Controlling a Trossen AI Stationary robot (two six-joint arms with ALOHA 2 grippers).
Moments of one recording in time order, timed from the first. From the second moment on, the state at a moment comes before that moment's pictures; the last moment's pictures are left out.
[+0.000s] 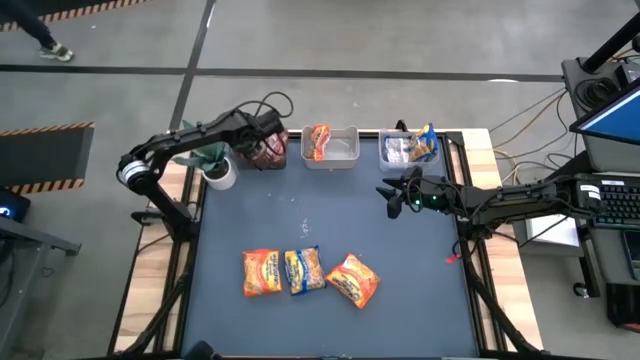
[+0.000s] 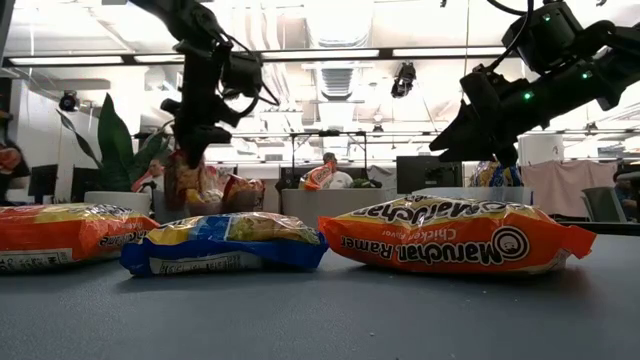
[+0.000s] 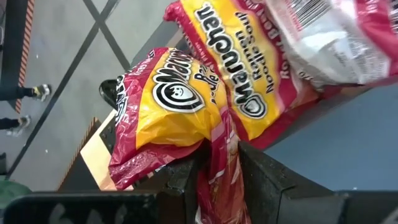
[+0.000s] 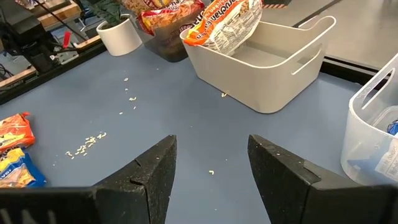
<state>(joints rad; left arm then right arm) 0.63 1.62 1.30 -1.12 -0.53 -0.18 -0.20 1.00 0.26 0.38 0.26 0.38</state>
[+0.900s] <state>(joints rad) 0.66 1.57 1.30 -1.15 -0.66 -0.14 -0.20 1.00 0.26 0.38 0.26 0.39</state>
